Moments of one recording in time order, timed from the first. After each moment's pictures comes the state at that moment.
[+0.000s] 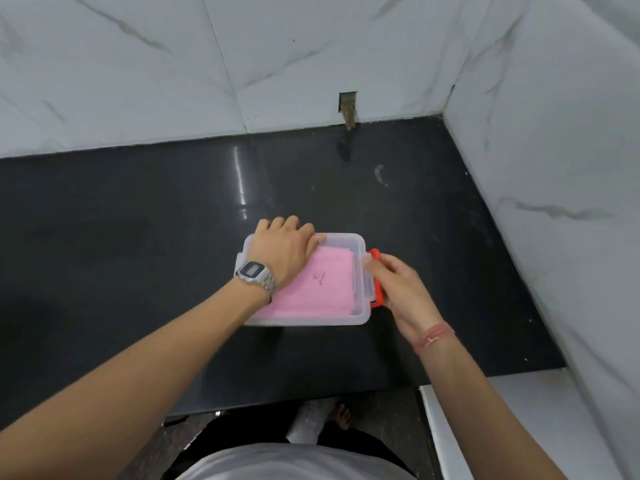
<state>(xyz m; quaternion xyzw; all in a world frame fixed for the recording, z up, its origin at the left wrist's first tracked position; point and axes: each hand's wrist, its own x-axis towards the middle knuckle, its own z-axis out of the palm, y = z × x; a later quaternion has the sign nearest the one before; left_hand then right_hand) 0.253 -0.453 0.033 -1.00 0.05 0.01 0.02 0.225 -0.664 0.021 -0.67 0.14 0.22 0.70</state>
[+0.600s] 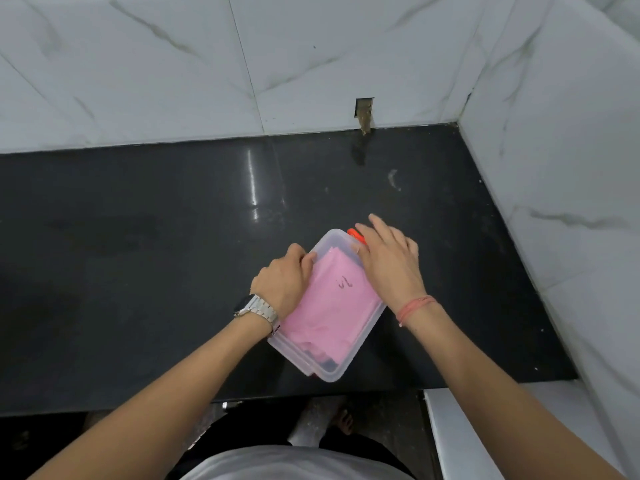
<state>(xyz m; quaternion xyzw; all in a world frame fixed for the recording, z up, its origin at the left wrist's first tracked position) 0.199 -0.457 0.024 -0.96 -0.16 0.07 -0.22 0.259 -0.635 0.019 -0.97 -0.16 0.01 0.18</state>
